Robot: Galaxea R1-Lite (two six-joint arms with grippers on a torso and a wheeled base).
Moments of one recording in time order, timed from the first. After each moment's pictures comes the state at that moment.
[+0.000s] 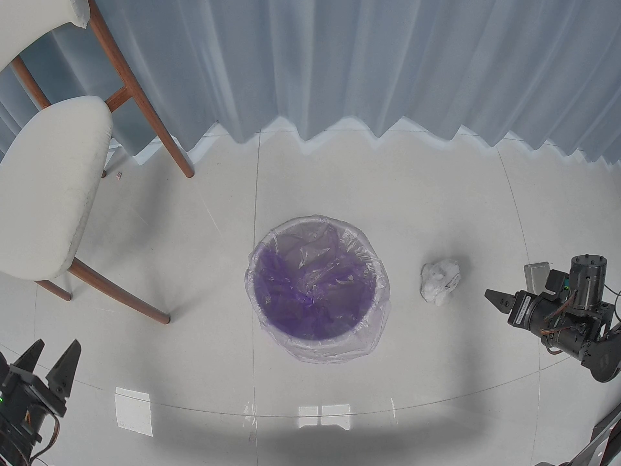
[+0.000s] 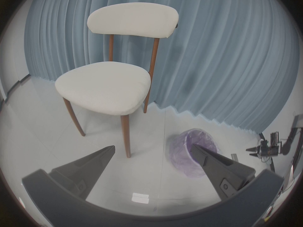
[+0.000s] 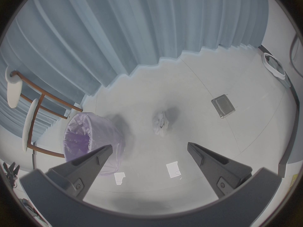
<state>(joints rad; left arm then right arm) -0.05 0.65 -0.02 -0.54 0.02 -0.26 0.17 1.65 -0.29 -0.89 -0.03 0.40</state>
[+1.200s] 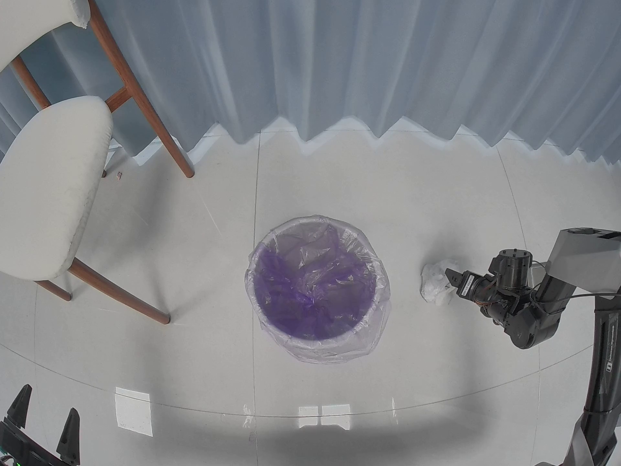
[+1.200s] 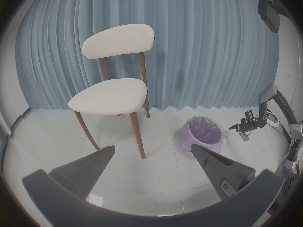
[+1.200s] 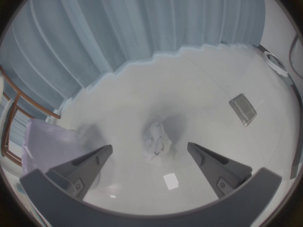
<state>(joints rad) 0.00 0.01 -0.02 0.00 0.00 0.00 0.13 2.34 -0.79 -1.14 -0.08 0.39</state>
